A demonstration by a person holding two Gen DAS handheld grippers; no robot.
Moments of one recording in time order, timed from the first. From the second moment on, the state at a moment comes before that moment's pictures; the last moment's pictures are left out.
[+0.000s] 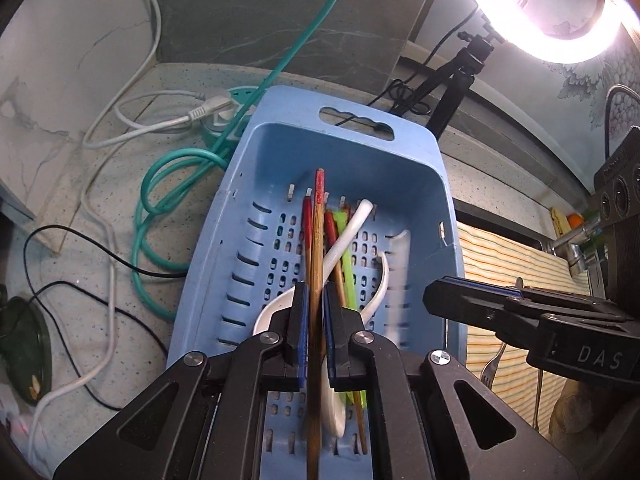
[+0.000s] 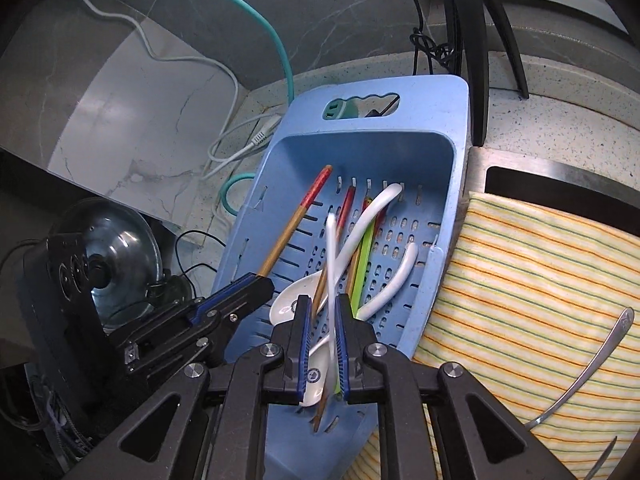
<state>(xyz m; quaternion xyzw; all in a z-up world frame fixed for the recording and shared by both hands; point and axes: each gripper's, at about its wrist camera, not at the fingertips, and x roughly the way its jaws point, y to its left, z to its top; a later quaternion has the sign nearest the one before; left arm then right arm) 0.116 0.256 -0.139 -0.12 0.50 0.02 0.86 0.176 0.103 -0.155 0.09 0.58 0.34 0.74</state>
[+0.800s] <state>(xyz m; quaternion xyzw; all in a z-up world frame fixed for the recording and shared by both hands) 0.083 0.222 -0.091 -0.09 0.47 0.01 0.88 0.168 0.051 -0.106 0.10 0.54 0.35 0.76</state>
